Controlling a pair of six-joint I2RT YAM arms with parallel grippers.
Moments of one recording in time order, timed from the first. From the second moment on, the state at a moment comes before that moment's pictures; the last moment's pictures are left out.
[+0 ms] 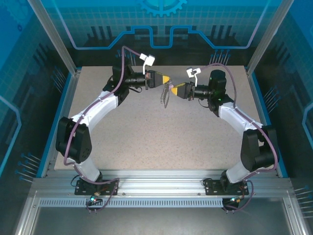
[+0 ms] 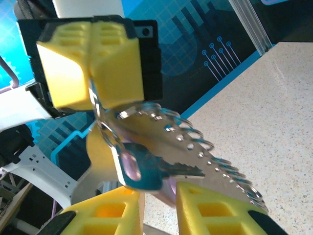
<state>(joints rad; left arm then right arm) -0.35 1.71 1.42 0.28 1.06 -0.62 0.22 1.56 1.08 0.34 -1.15 0.55</state>
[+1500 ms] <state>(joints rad) -0.36 1.67 1.39 0.32 1.04 -0.64 0.29 1.43 1.09 0.17 -0.94 0.42</state>
